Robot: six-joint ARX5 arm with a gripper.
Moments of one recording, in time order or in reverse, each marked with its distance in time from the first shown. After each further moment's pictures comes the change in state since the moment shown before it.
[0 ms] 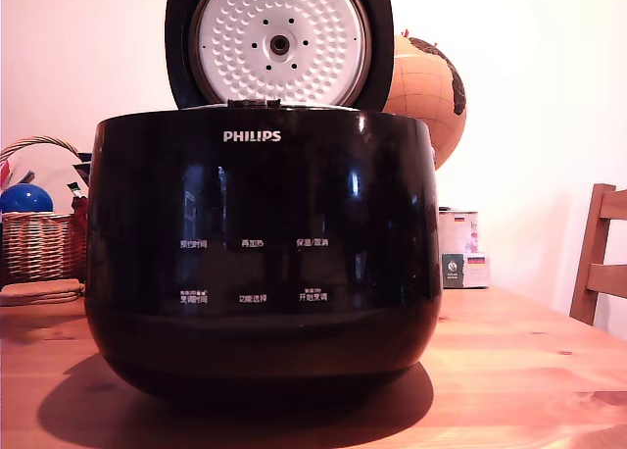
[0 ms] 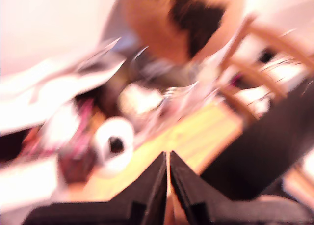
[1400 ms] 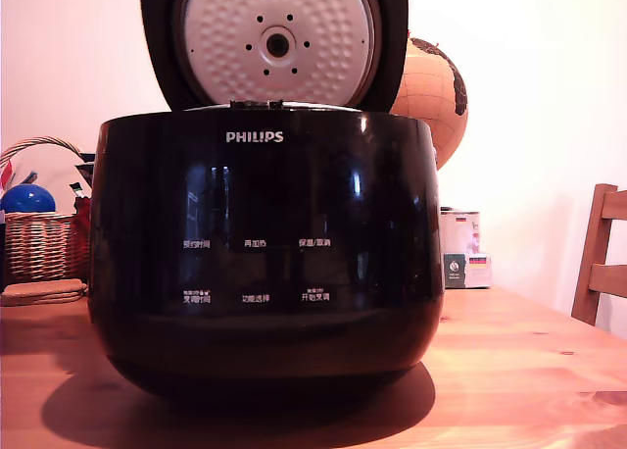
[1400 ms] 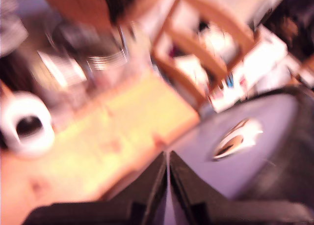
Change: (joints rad) arm -0.225 0.075 0.090 -0.402 0.041 0.096
